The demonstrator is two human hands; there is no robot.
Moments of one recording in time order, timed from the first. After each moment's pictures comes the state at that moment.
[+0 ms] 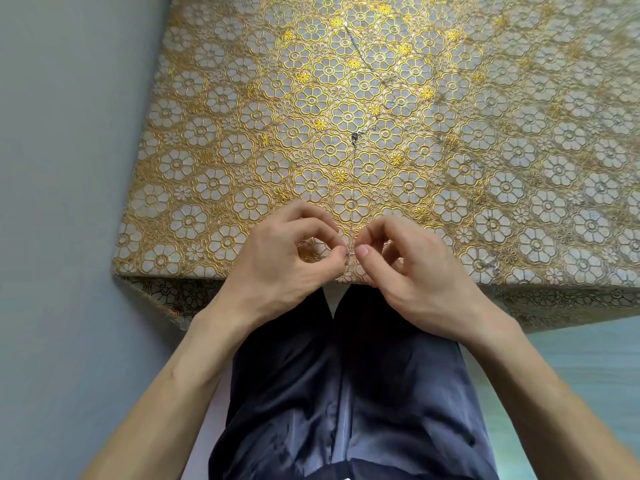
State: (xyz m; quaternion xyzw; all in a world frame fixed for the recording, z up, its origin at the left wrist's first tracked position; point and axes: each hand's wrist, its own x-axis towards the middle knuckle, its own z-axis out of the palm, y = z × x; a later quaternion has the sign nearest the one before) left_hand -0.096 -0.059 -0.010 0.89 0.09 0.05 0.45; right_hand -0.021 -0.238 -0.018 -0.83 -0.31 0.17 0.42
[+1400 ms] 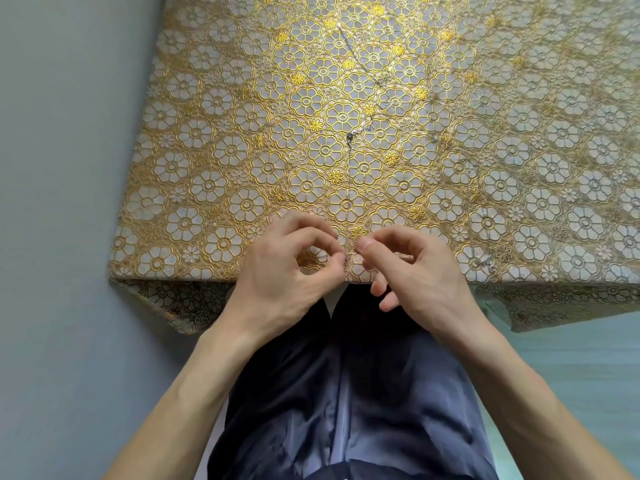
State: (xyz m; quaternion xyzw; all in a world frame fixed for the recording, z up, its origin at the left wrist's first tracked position) left_hand -0.105 -0.070 -0.019 0.89 0.10 0.08 0.44; right_hand -0.033 -0.234 -0.011 -0.77 -0.03 0.30 0.56
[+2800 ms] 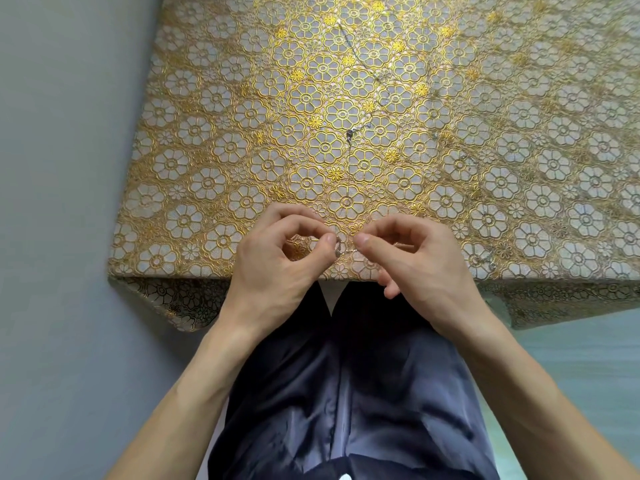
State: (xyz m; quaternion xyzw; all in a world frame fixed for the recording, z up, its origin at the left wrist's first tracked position) left_hand -0.104 -0.070 -0.024 0.83 0.19 0.11 0.52; right_hand -0.029 -0.232 -0.001 -0.77 -0.06 0.28 0.57
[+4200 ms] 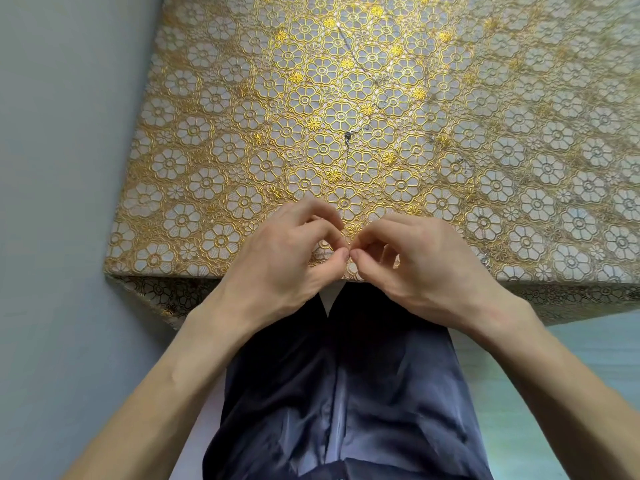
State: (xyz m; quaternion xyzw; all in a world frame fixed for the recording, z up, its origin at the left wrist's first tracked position) left_hand -0.091 -0.062 -0.019 0.93 0.00 0.06 0.36; right_hand -0.011 -0.240 -0.007 -0.86 -0.38 0.12 0.32
